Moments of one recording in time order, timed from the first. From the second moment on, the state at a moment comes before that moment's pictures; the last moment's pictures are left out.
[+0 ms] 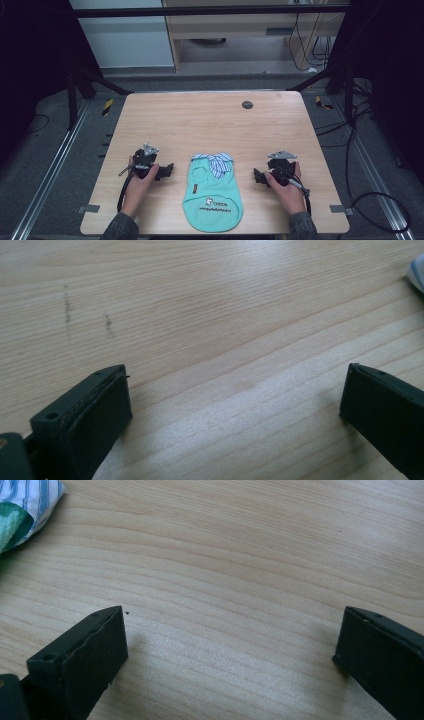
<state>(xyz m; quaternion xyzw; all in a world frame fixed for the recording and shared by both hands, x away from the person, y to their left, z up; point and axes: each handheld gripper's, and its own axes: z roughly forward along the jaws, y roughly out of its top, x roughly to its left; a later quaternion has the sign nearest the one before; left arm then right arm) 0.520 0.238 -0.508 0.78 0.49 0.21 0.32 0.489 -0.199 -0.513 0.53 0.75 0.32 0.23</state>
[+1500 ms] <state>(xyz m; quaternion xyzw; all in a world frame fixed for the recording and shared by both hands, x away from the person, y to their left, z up) 0.570 0.144 -0.468 0.86 0.38 0.11 0.34 0.550 -0.106 -0.472 0.40 0.84 0.34 0.14</state>
